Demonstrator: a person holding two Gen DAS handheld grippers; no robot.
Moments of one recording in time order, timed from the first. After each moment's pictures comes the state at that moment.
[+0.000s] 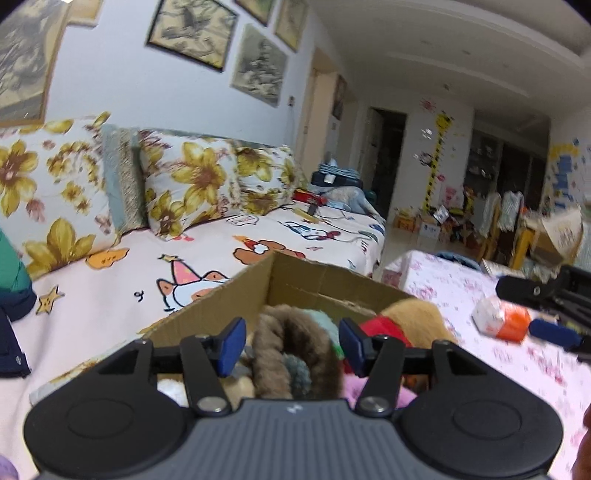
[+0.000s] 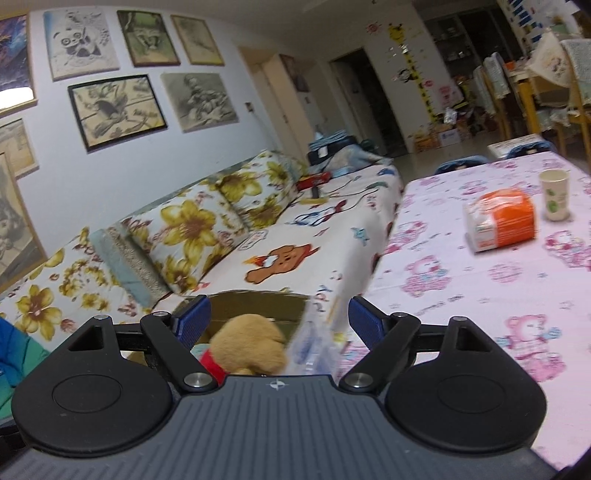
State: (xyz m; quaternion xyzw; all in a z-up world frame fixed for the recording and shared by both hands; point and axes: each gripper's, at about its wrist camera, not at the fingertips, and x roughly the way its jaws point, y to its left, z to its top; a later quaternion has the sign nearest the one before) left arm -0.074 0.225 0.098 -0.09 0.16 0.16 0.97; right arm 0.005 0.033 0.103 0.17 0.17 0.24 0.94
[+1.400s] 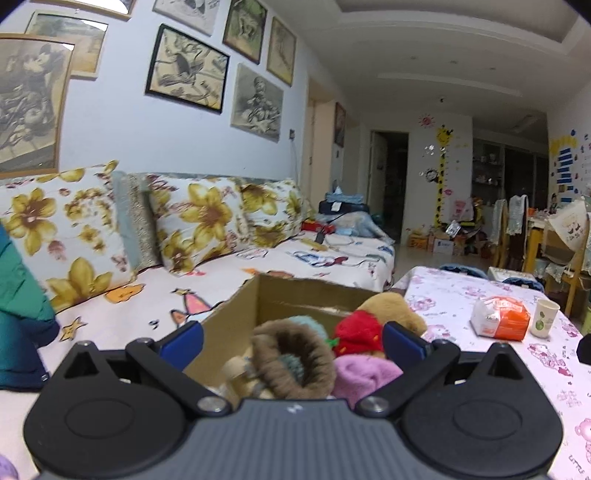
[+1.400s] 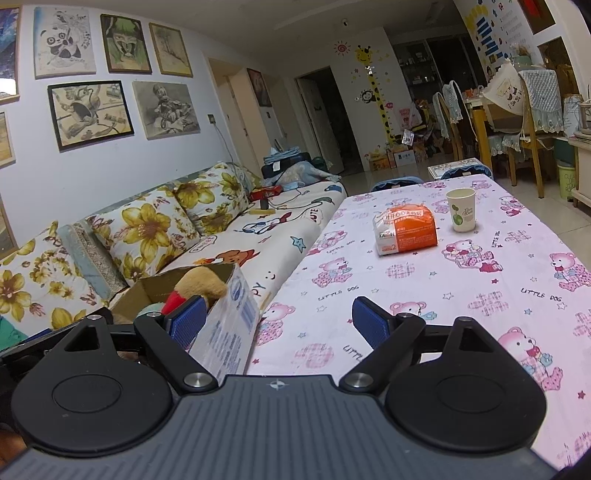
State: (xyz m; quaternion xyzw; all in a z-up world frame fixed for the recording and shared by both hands) left arm -0.111 0.168 0.105 -0.05 0.11 0.20 0.97; right arm -0.039 -0.003 0.092 0.14 0.16 0.17 0.96
